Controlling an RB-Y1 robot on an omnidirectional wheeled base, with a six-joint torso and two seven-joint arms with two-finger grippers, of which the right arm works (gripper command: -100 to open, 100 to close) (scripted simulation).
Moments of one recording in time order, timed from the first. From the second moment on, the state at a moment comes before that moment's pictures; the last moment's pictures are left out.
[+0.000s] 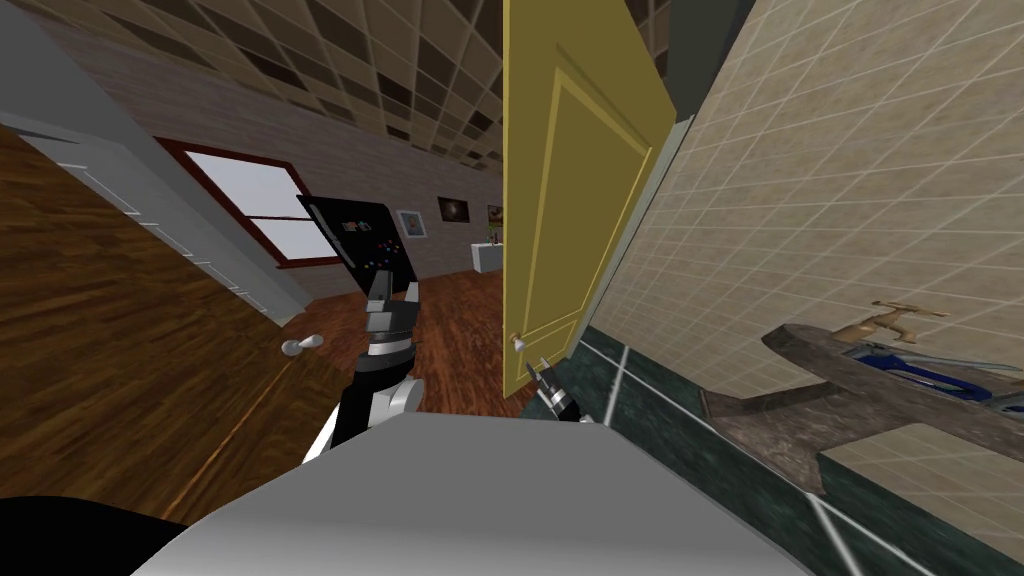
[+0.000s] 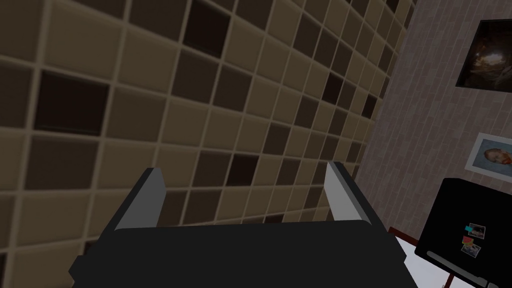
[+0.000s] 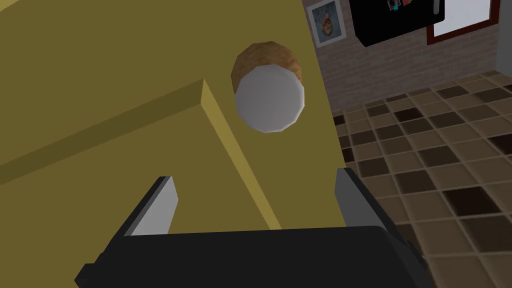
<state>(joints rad) 0.08 -0.16 0.14 -0.89 0.49 -0.93 0.76</state>
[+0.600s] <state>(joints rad) 0.13 -0.17 0.13 -0.95 0.57 -0.95 0.91</state>
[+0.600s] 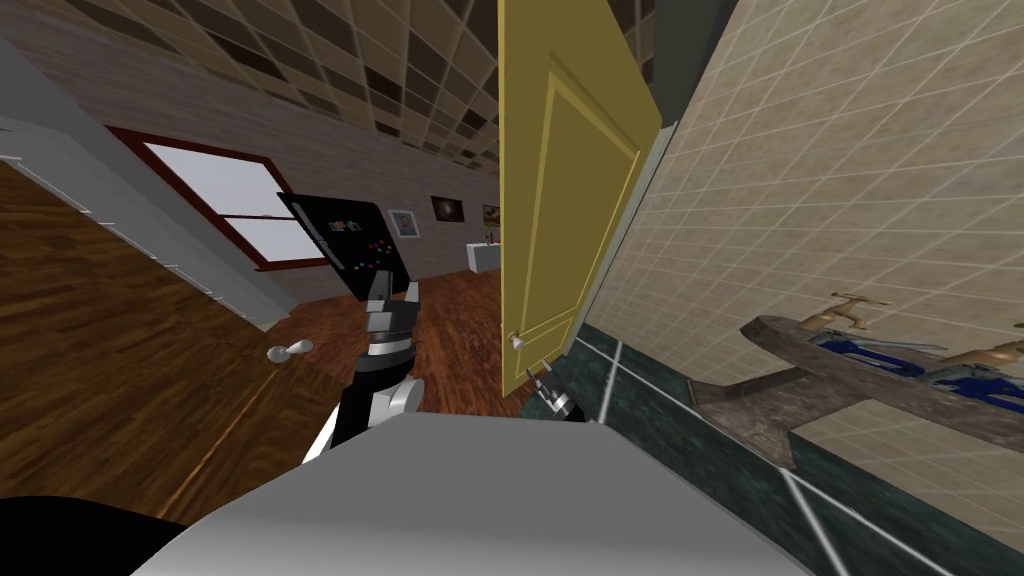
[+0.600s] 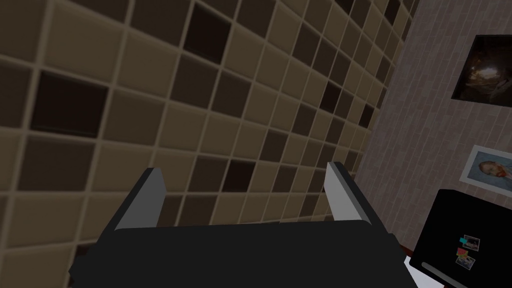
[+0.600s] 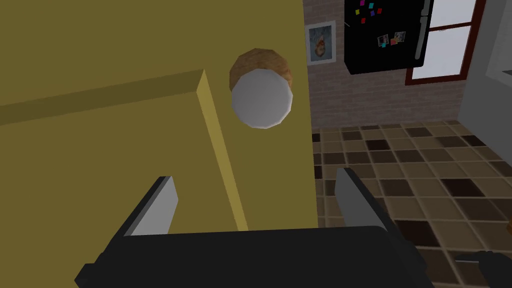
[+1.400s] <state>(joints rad) 0.14 -0.17 0.12 -0.95 0.61 -0.94 1.00</state>
